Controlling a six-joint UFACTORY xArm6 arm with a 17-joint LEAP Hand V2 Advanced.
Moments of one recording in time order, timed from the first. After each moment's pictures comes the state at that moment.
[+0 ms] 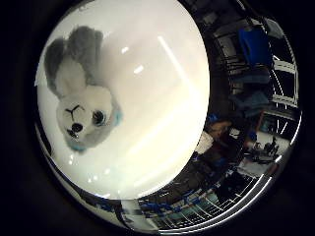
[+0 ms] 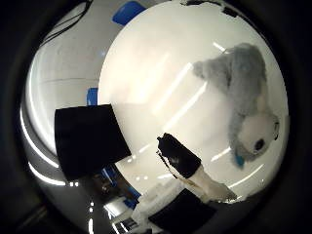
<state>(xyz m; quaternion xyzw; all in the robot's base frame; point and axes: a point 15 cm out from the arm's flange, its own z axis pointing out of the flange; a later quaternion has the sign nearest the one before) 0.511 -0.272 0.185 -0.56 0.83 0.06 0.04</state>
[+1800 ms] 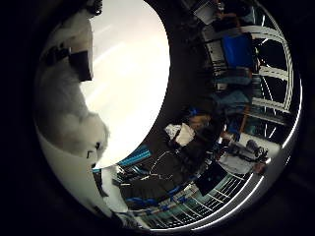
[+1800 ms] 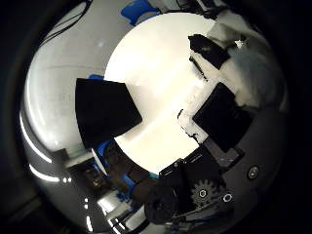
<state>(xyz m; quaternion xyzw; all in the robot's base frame) 0.405 -0.209 0.412 -0.61 0.79 0.02 0.00</state>
